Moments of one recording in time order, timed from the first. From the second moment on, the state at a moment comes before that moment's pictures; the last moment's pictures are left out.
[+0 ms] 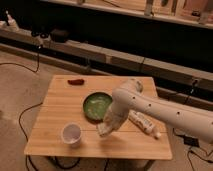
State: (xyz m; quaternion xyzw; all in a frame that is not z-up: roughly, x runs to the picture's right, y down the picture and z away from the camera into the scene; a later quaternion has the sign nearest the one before) arm 0.046 0.164 0.712 -0.25 -0.23 -0.36 0.87
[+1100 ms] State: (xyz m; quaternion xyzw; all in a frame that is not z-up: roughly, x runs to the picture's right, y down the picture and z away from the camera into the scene) arm -0.076 0.116 0.703 -0.19 -0.29 -0.45 0.82
